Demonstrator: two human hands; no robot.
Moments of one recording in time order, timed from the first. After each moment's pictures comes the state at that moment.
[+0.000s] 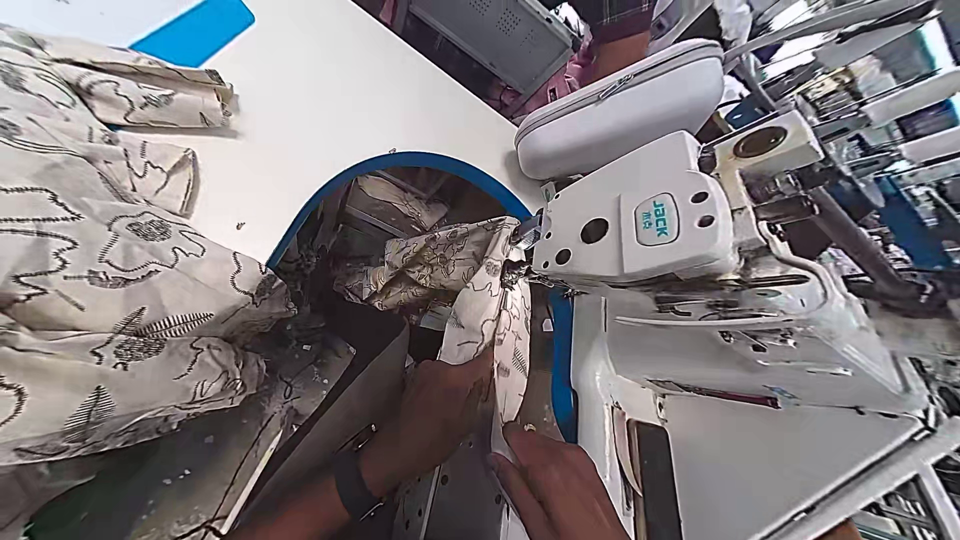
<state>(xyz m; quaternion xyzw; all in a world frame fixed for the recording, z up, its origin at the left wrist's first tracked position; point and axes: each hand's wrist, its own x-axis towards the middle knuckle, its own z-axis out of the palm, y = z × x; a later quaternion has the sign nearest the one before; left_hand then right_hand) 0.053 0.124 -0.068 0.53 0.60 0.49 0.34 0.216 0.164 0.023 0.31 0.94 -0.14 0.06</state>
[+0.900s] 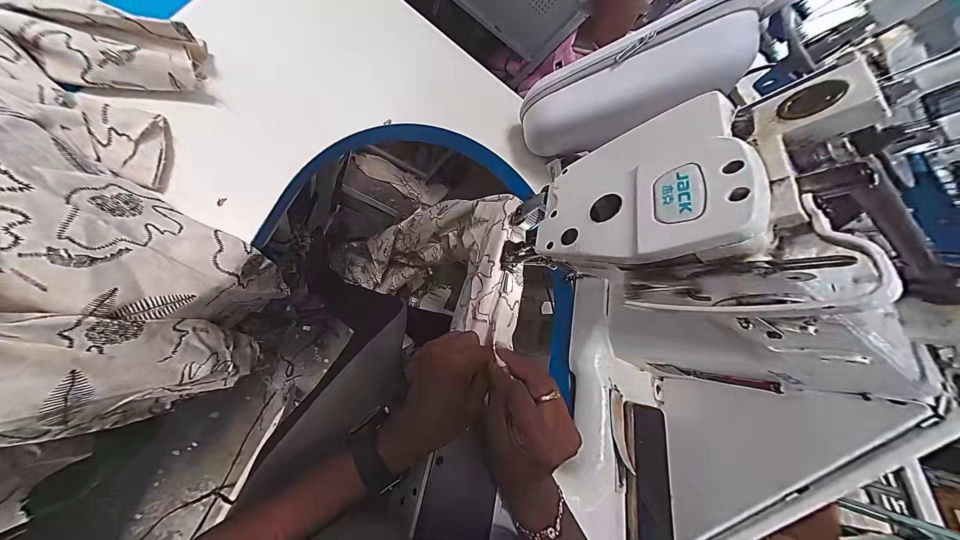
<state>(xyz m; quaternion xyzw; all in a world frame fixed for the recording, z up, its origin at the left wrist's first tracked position) 0.075 0.138 -0.089 0.51 0.58 0.61 0.20 0.188 0.176 -0.053 0.31 0.87 0.06 -0.38</state>
